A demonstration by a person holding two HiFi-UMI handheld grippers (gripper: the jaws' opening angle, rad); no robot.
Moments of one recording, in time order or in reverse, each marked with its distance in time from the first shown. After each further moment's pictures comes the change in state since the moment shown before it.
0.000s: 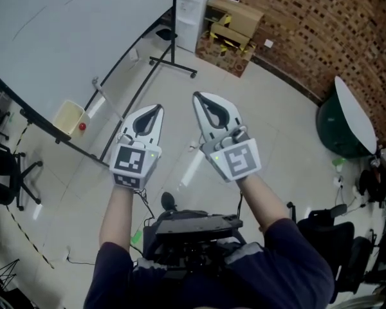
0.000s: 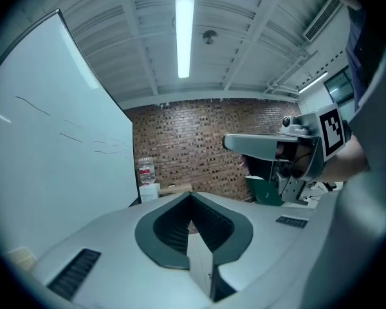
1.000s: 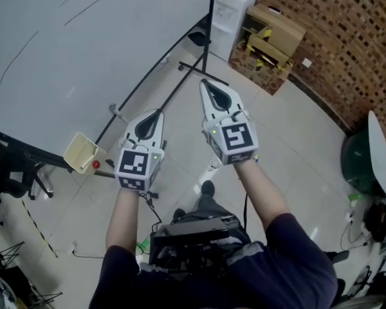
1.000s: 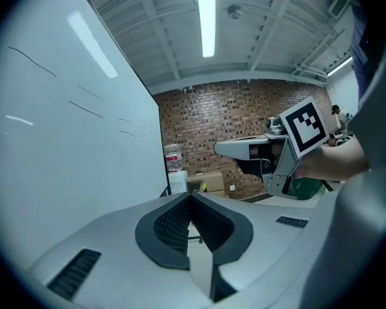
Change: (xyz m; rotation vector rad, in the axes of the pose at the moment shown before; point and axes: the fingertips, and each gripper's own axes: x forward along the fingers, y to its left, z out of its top) left arm 0.115 0.170 -0.029 -0.047 0.114 0.210; right arm 0.227 -0.102 -0.112 0.146 0.166 0.018
